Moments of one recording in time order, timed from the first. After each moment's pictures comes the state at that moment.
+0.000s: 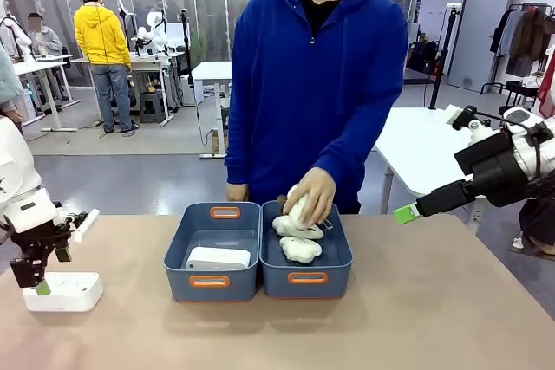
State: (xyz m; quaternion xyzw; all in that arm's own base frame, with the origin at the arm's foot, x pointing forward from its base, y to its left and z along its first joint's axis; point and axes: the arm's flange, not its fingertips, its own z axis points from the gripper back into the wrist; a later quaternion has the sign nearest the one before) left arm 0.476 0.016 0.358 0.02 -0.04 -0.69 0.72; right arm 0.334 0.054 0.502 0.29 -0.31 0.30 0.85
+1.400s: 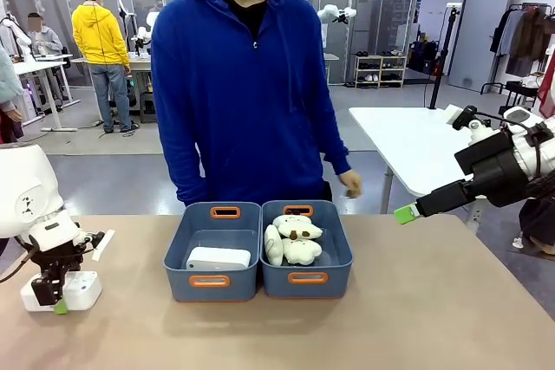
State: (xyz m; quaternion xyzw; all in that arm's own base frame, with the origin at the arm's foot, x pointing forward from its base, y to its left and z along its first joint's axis) left arm 0.487 0.003 0.305 -0.01 -0.01 -0.68 0.73; right arm 0.334 0.054 0.502 0.29 -0.31 0.30 0.85
